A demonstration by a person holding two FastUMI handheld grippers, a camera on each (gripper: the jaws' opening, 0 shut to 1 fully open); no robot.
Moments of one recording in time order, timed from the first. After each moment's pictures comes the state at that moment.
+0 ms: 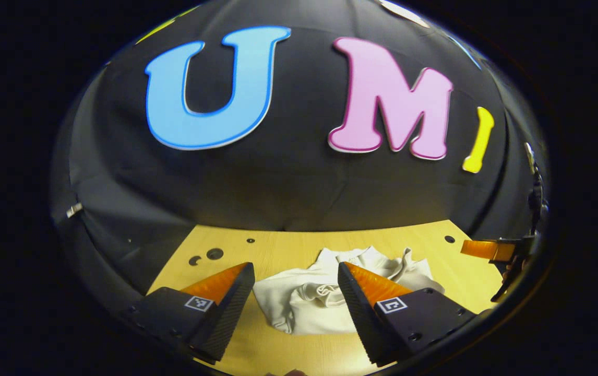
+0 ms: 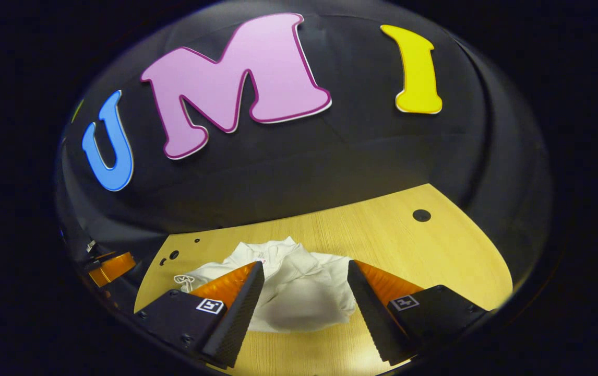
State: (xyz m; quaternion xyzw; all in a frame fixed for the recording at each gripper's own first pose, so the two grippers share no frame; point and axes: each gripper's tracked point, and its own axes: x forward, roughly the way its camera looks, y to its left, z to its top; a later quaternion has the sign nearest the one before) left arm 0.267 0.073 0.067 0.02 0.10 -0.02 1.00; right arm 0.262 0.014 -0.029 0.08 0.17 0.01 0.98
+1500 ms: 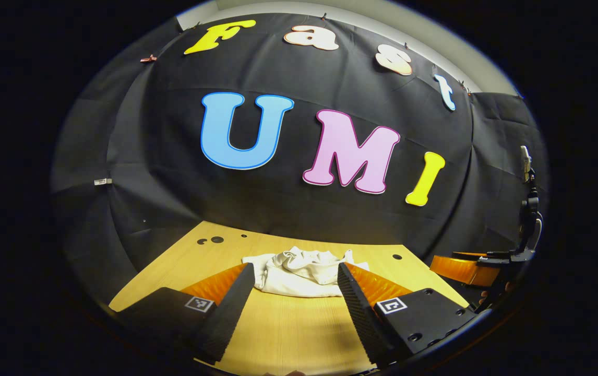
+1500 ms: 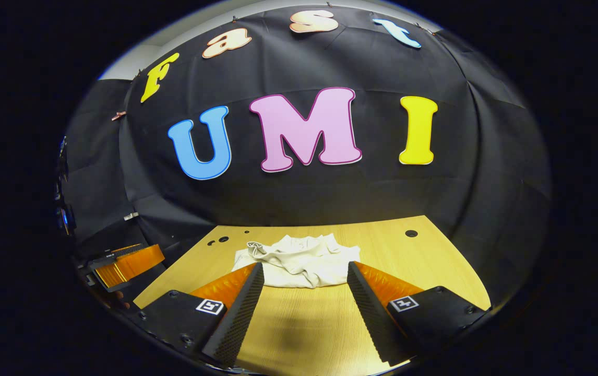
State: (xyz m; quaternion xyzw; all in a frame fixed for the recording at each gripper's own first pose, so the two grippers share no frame) left arm 0.038 0.040 0.060 -0.06 0.01 -0.02 1.00; right arm 0.035 0.070 0.017 0.02 0.09 0.09 0.99
